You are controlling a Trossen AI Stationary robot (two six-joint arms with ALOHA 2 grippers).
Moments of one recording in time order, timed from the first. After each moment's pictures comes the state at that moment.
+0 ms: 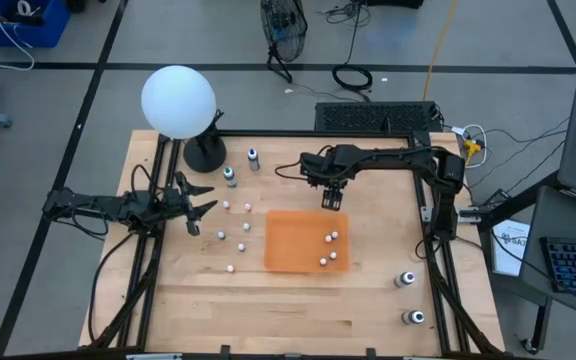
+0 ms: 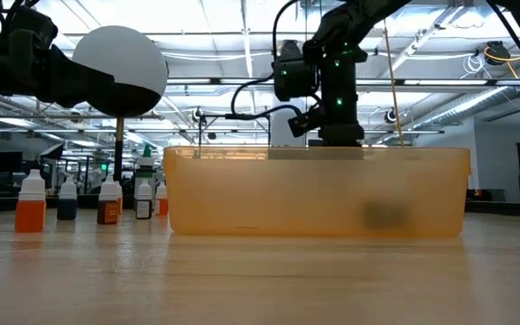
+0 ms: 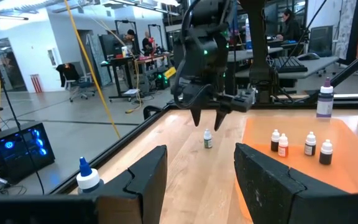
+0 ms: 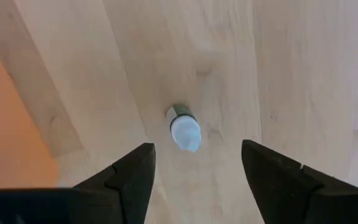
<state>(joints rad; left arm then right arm) -0.14 0.07 0.01 0.11 -0.45 0.12 -0.30 1.90 1.39 -1.02 0.18 -0.07</state>
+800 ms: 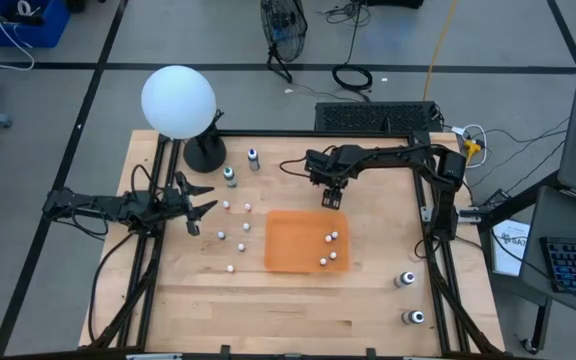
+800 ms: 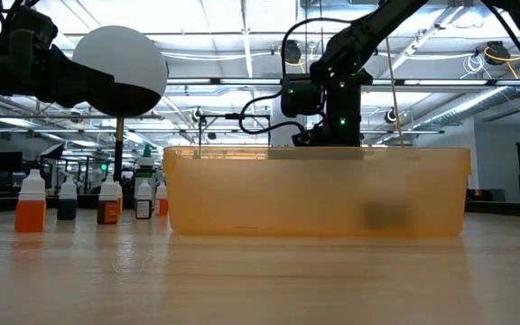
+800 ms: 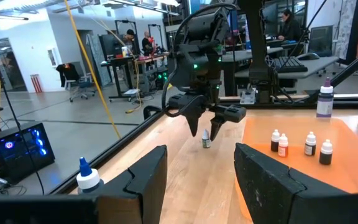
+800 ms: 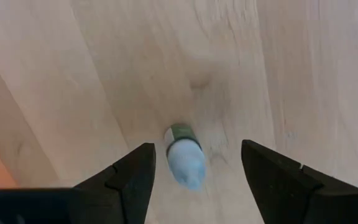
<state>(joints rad) -0.14 0.07 0.01 0.11 -0.45 0.12 -0.36 1.90 1.28 -0.86 0.13 -0.10</state>
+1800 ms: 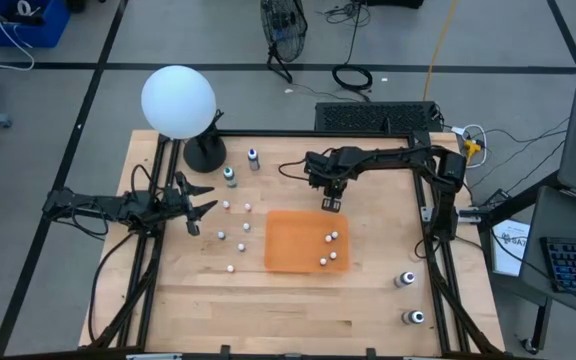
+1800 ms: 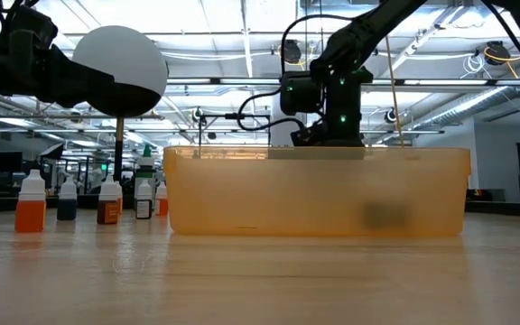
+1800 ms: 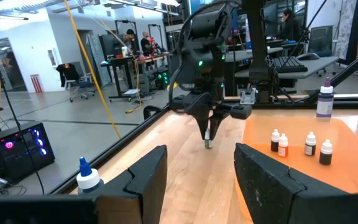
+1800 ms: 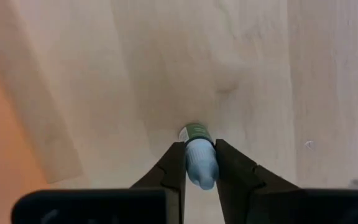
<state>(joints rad) -0.14 0.07 0.01 0.11 -0.45 0.12 -0.33 1.89 1.28 -0.85 0.07 -0.12</state>
